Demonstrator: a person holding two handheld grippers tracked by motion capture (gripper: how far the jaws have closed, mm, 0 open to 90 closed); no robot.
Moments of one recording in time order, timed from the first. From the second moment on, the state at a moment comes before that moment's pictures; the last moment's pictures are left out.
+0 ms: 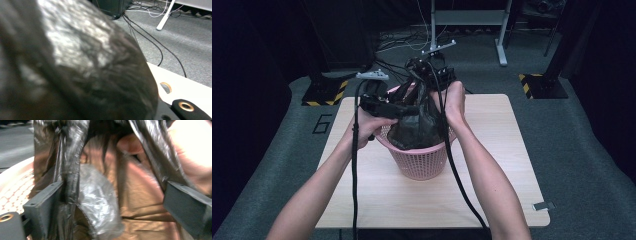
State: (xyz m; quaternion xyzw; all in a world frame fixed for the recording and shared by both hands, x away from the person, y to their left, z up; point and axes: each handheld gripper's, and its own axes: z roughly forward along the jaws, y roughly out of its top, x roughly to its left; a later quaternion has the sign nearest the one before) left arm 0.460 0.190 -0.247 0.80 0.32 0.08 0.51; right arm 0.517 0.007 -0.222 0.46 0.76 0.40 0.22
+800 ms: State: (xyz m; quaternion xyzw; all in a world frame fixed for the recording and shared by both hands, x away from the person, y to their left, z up) left arm 0.513 0.163 -0.263 0.81 0.34 0.13 0.45; right arm 0.492 -0.017 -0.203 0.42 0.76 0.49 0.11
